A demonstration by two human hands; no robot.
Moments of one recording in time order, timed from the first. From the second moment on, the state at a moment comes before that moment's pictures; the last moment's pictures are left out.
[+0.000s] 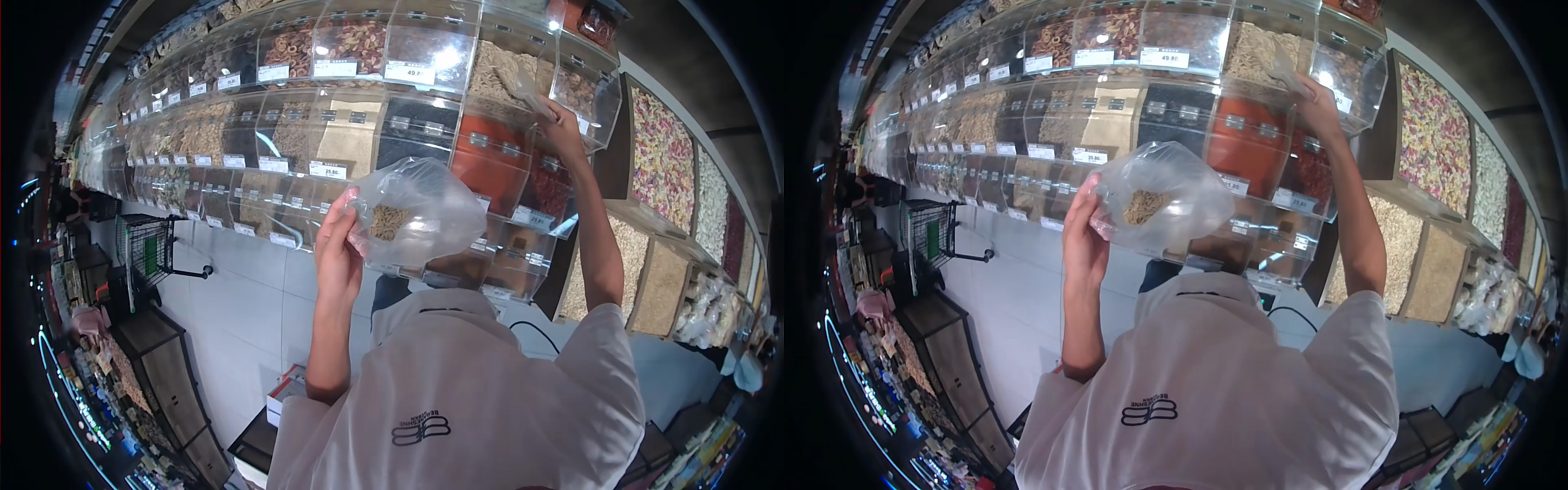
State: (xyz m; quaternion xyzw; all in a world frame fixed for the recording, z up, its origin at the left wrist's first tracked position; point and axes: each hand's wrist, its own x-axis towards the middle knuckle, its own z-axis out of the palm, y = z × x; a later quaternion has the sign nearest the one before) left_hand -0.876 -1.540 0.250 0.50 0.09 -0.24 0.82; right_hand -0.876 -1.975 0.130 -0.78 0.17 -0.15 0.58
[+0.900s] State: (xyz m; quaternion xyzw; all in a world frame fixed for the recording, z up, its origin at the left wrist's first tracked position) left_hand -0.878 -1.531 0.240 0.49 0.10 -0.24 0.83; right_hand -0.929 -1.878 0.302 -0.98 -0.04 -0.11 0.16
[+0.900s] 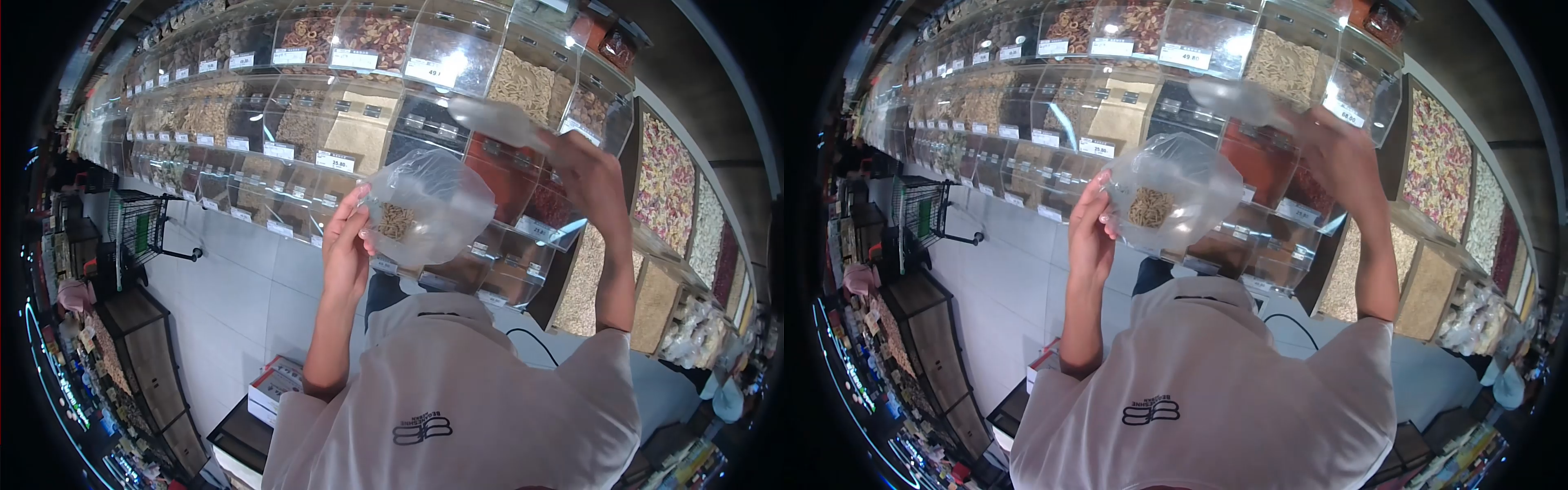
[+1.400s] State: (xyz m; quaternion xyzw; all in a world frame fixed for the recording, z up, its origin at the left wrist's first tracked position) left_hand -0.873 -1.529 0.243 0.48 0.12 -0.23 0.84; right_hand -0.798 -1.965 0.254 -0.99 0.06 0.13 -0.01
